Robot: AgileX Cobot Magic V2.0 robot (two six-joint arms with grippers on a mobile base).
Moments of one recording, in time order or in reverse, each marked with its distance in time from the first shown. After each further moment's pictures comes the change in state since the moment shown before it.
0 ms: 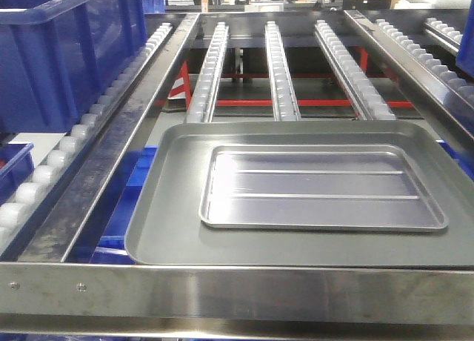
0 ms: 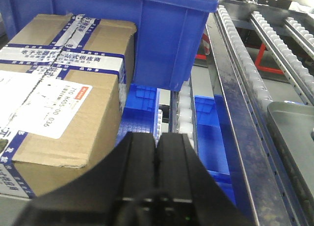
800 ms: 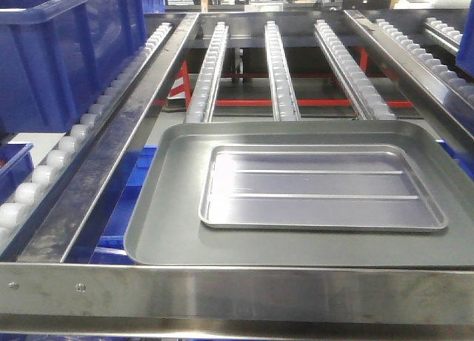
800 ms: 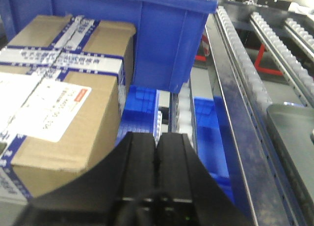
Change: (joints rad) left arm 0.000 0.000 0.000 -0.002 -0.024 0.000; right arm 0.000 0.000 0.000 0.000 -0.006 0.000
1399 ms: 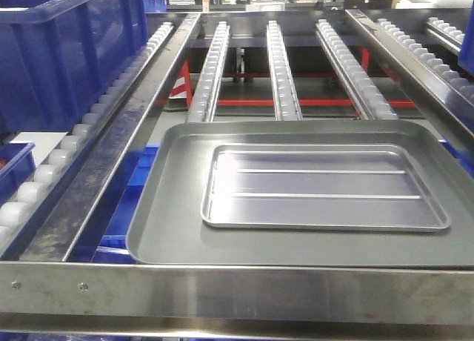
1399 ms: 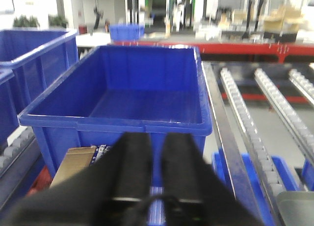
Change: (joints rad) left arm -0.013 0.348 -0.605 0.162 0.188 0.000; right arm 0.000 0.259 -0.439 0.002 0.117 0.000
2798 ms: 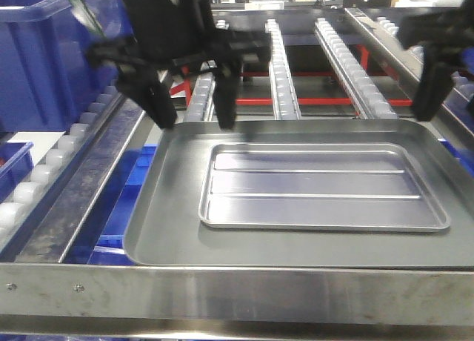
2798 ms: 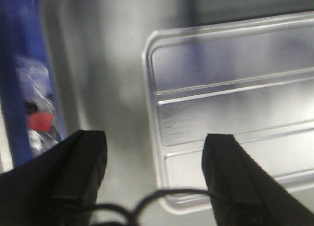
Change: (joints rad) left arm -0.682 1.499 -0.906 0.028 0.545 -0.487; right arm 0.228 1.220 -0.619 0.088 0.539 0.000
